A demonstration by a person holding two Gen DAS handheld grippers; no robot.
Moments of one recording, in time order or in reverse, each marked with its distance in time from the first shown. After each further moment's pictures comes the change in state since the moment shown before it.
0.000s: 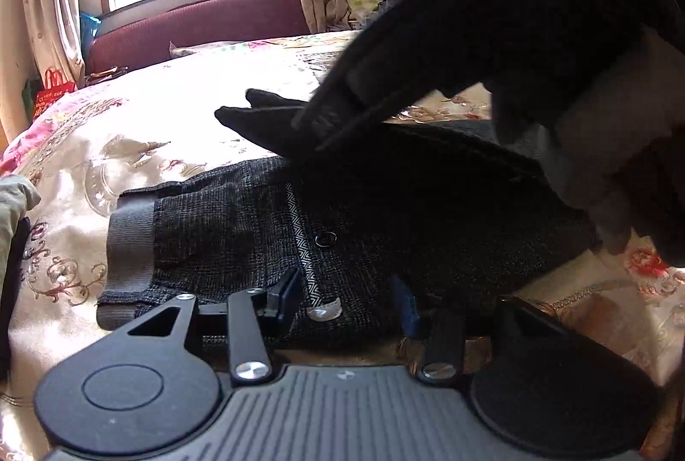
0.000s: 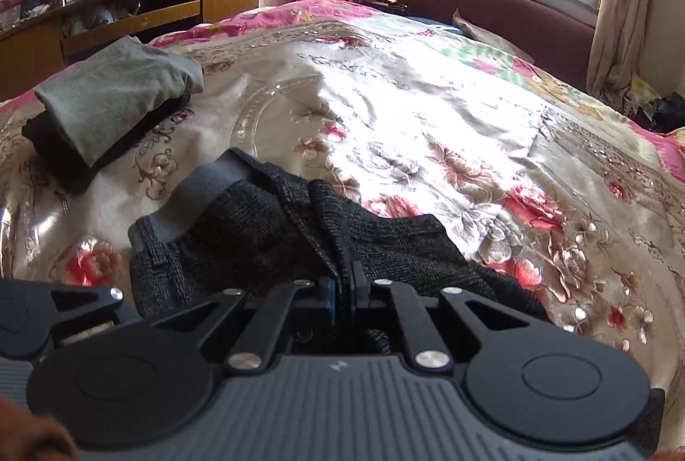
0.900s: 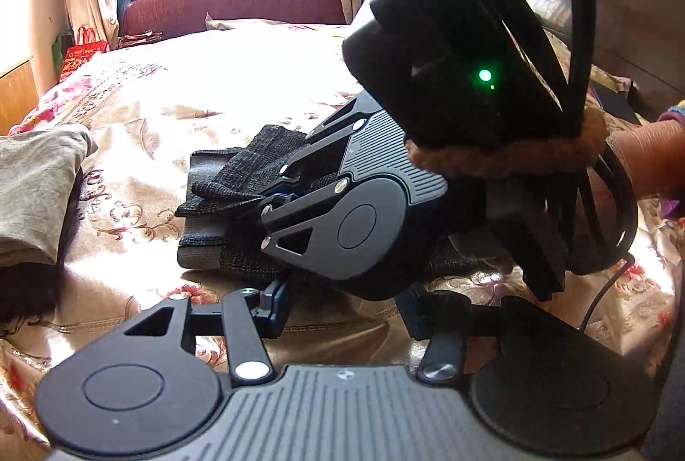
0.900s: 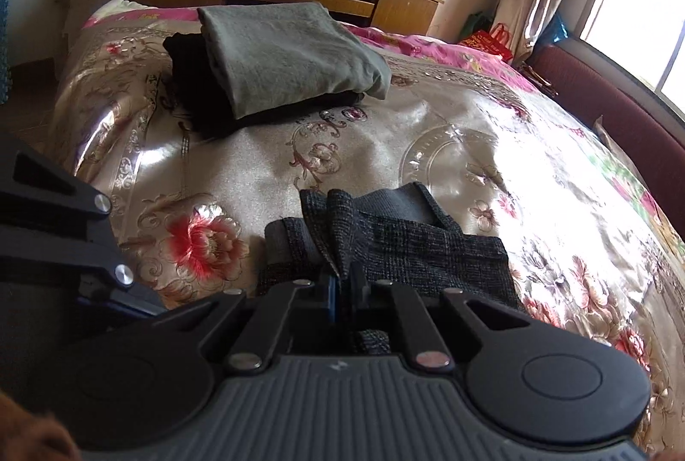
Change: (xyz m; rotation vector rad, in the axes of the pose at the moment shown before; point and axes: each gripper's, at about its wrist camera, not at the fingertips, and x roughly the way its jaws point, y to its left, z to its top) left arm -0.057 0.028 -0.009 -0.108 0.041 0.031; right arm 0.032 0.087 -0.009 -0.464 -0.079 0.248
